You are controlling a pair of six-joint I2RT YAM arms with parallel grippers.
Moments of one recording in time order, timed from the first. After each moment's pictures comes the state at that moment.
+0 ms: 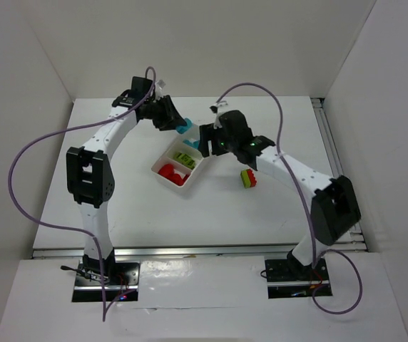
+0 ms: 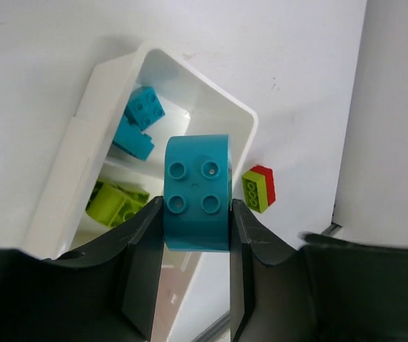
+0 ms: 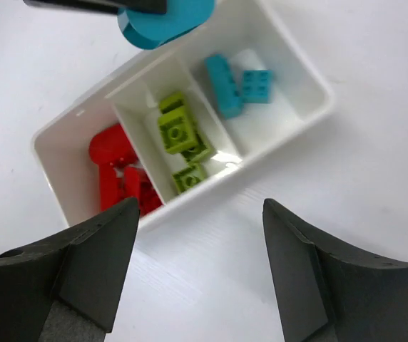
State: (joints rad) left arm -0.21 2.03 1.88 -0.64 0.51 -0.59; right arm 0.61 1.65 1.31 -0.23 -0.03 0.26
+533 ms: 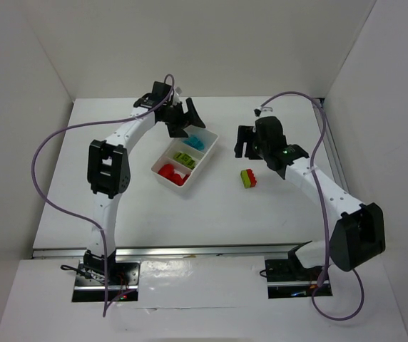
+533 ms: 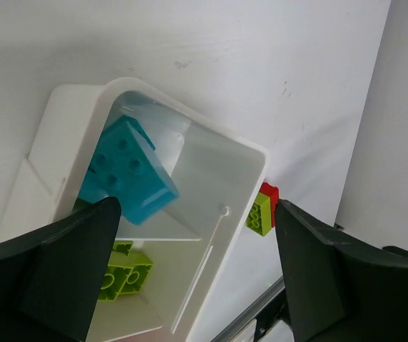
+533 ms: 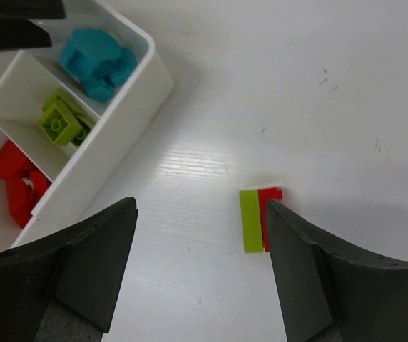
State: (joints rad) left arm -0.28 2.28 2.07 -0.64 0.50 -0.64; right arm 0.41 1.36 1.11 -0.34 0.12 0.34
